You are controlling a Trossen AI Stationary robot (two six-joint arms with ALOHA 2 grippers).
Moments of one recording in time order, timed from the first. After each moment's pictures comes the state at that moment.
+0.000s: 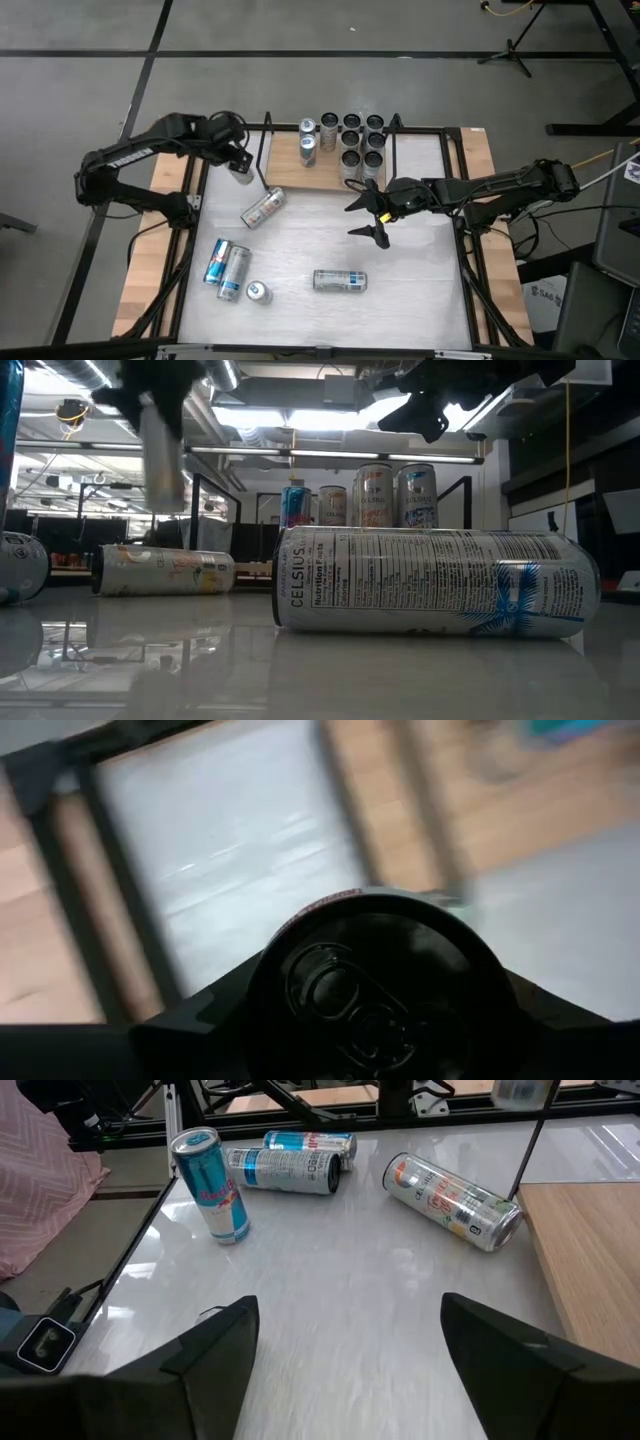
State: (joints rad) left arm 0.41 1.15 1.31 -1.38 -0.24 -0.78; right arm 0.09 1.25 0.83 -0.02 -0.11 0.10
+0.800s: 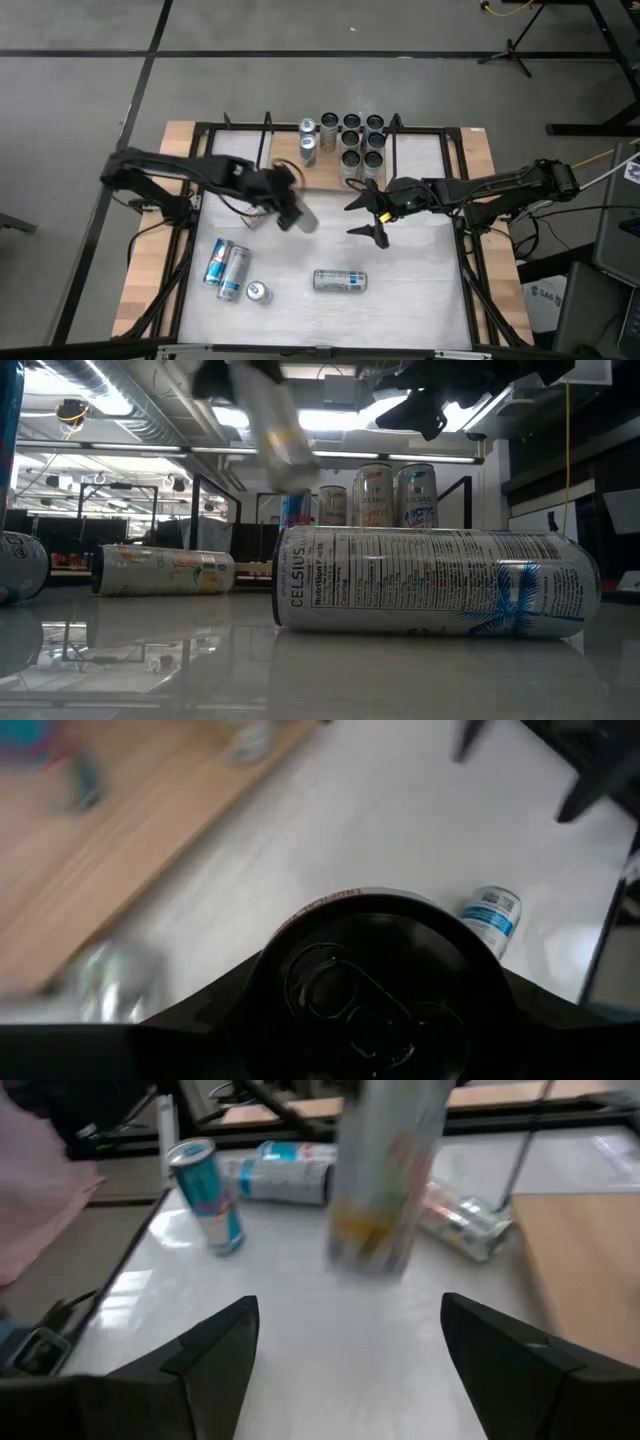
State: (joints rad) left arm -0.09 1.45 1.41 -0.91 -0.18 -0.74; right arm 0.09 1.25 0.83 -0.01 -0.09 0.10
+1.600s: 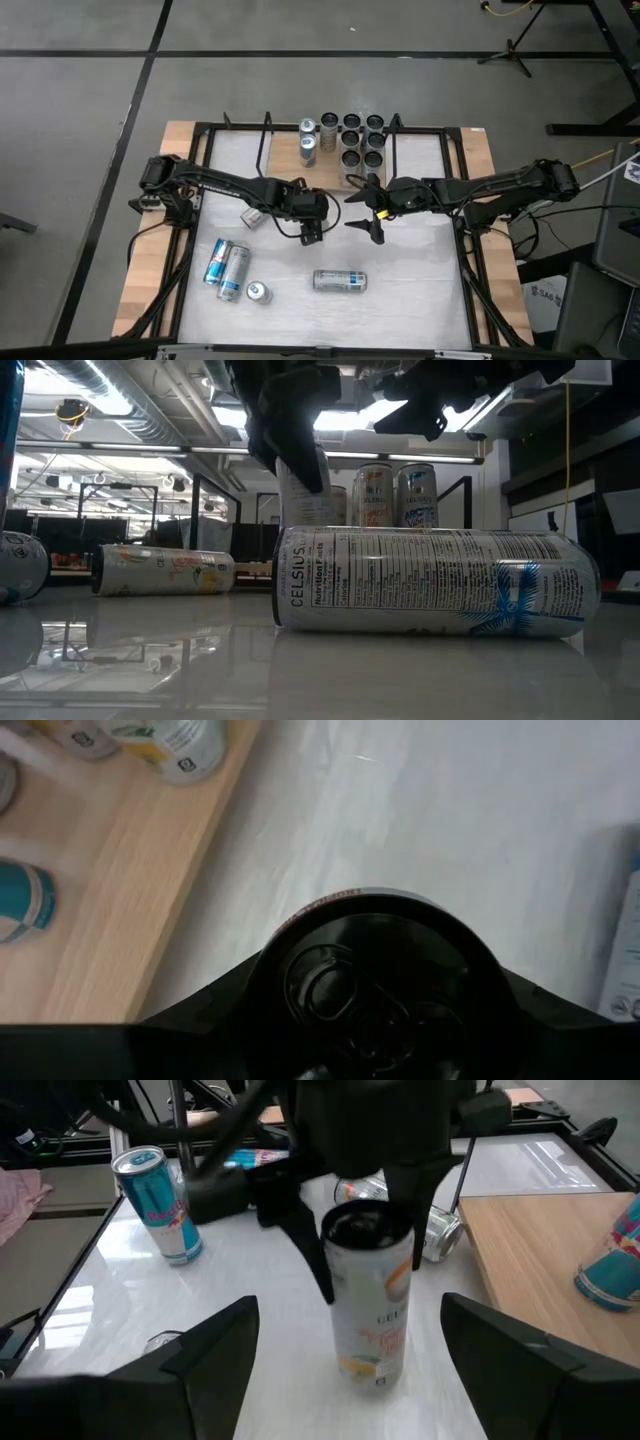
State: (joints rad) left arm -0.09 1.77 1.41 -0.74 -0.28 -0.35; right arm 0.09 1.25 0.83 0.00 0.02 0.10
